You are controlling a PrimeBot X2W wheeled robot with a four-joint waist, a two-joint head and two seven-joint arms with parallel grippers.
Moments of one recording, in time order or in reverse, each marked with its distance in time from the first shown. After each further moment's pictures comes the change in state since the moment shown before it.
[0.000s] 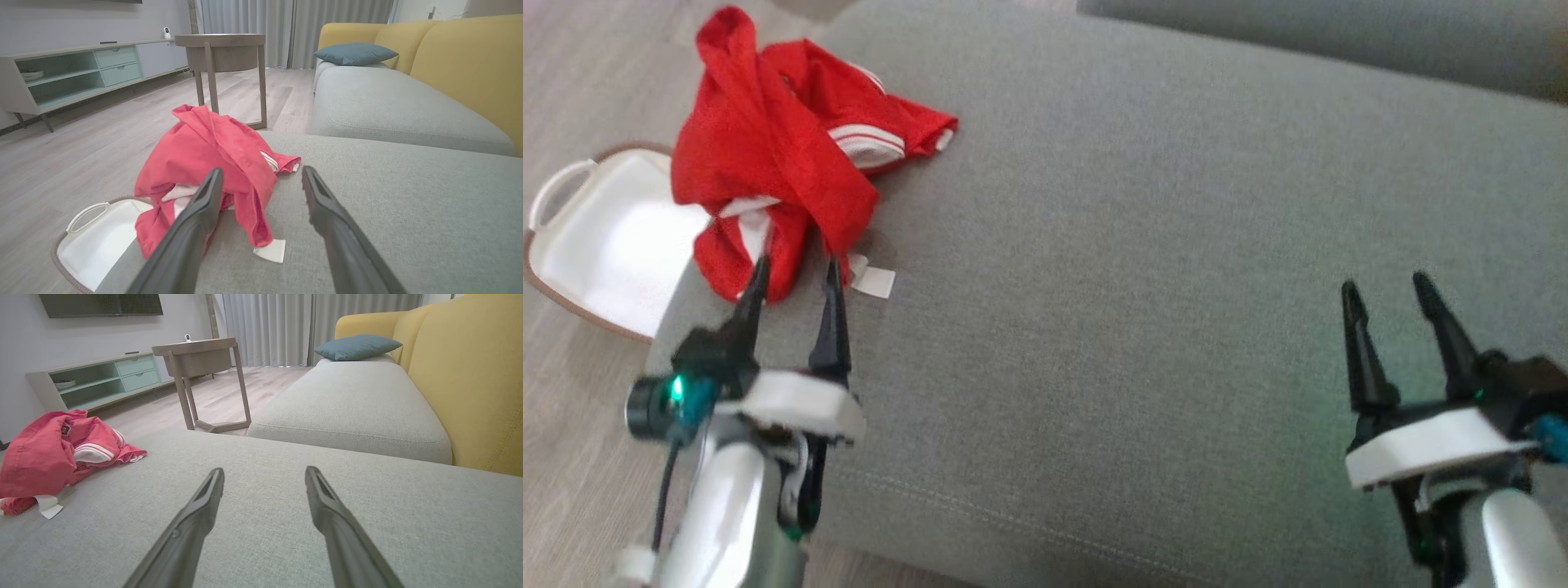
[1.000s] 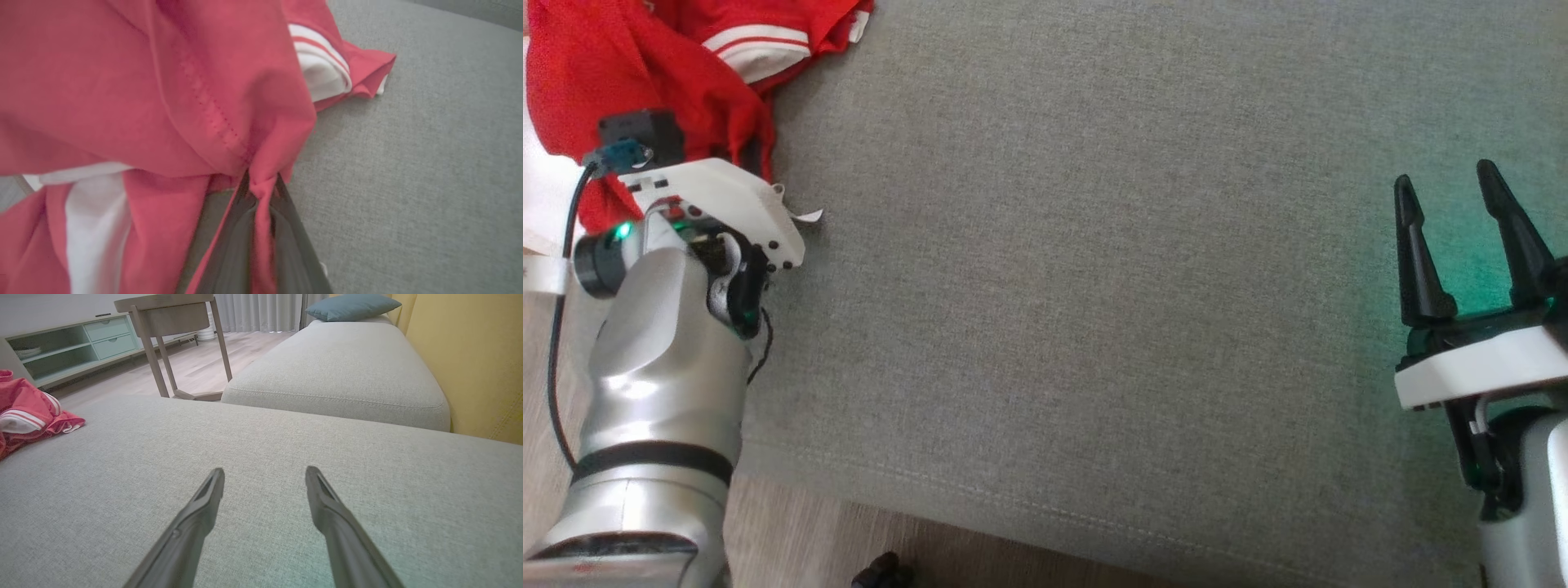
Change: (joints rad) left arm -0.631 0.043 0.056 0.700 -0.132 -0.056 0.239; right arm -0.149 -0.107 -0.015 -0.109 0.001 0.000 0.078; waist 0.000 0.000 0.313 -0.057
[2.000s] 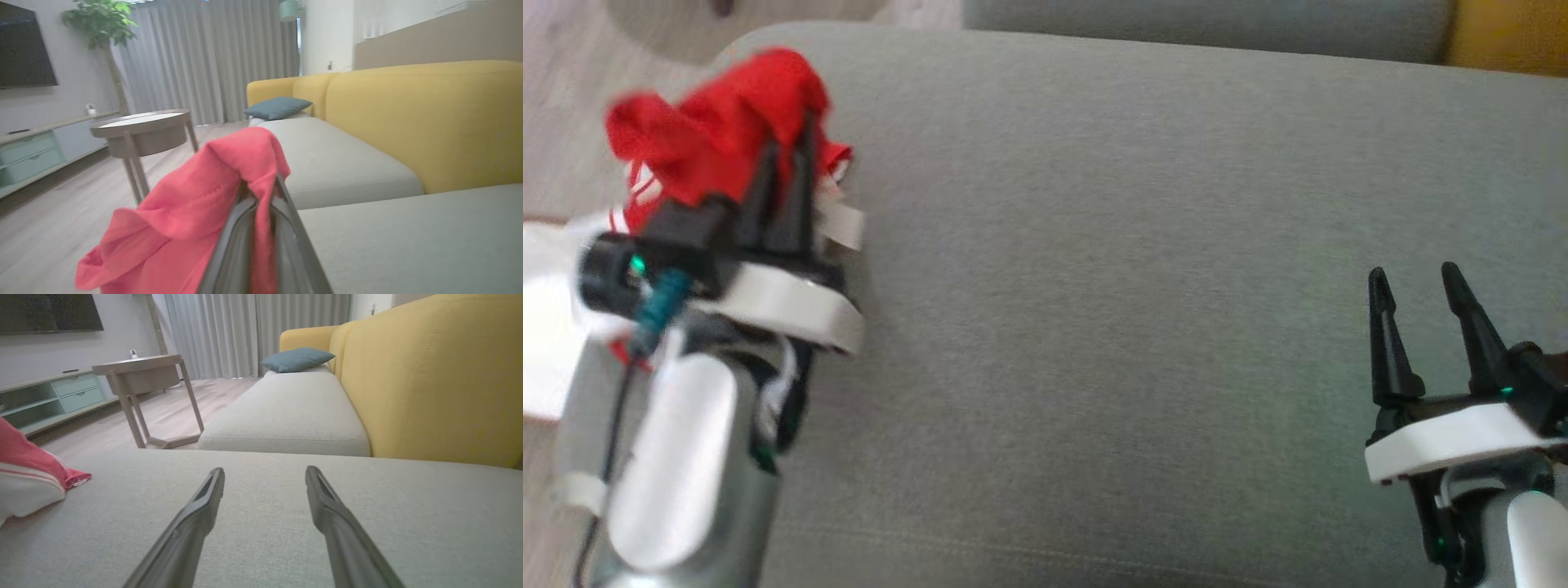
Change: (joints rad) left arm 0.443 0.081 -0.172 -0.938 0.089 0.087 -0.065; right arm 0.142 0.108 -0.031 0.044 0.019 0.000 -0.028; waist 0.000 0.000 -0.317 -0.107
